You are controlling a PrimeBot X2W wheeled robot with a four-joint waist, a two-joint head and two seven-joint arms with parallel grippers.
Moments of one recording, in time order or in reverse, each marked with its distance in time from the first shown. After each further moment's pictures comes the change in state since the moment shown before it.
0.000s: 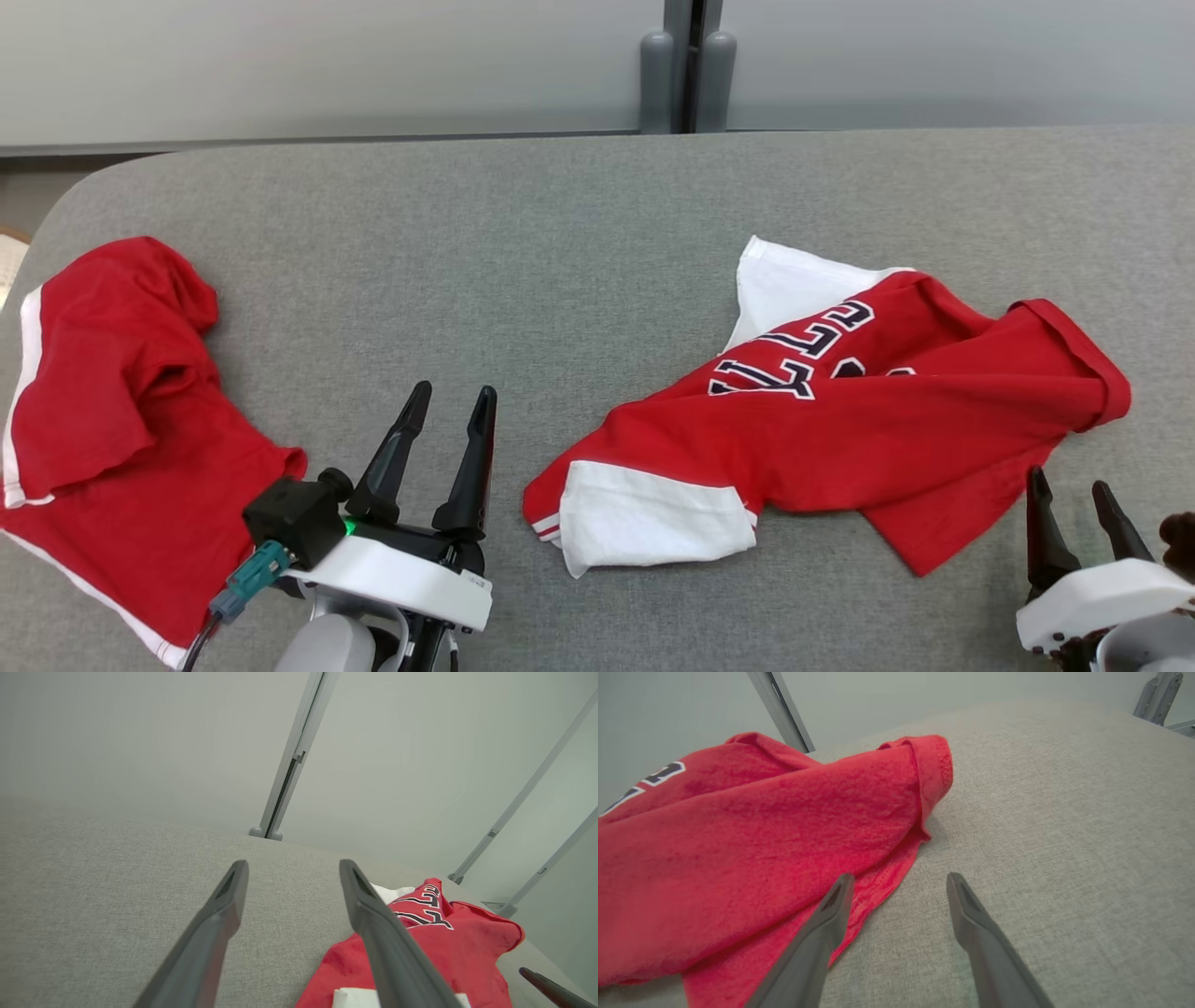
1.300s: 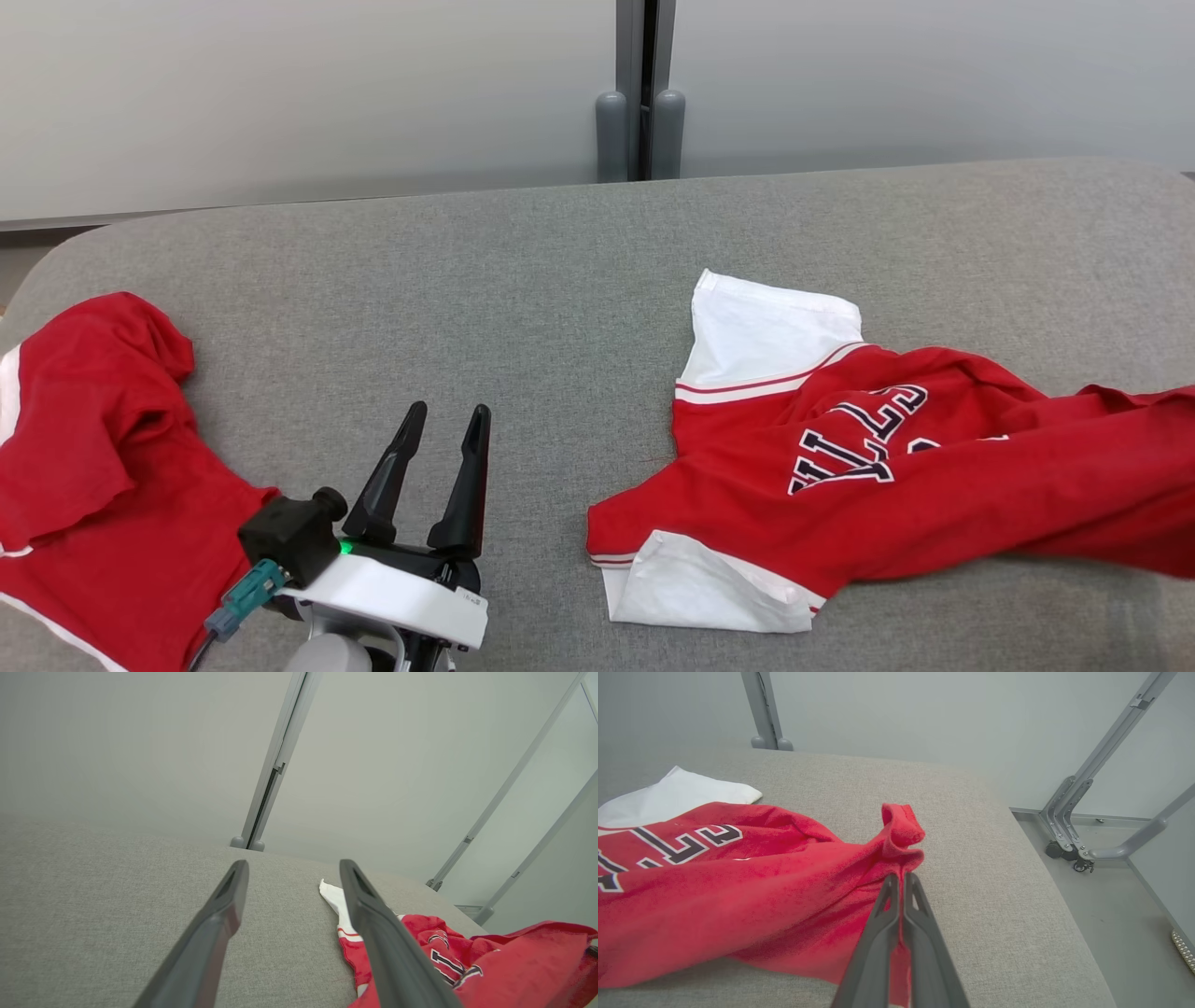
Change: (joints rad) left arm 0.030 0.000 0.007 0.000 -0.018 0.000 0.000; right arm 0.152 -0.284 -0.062 -0.349 -0.036 0.000 0.295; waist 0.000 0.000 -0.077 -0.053
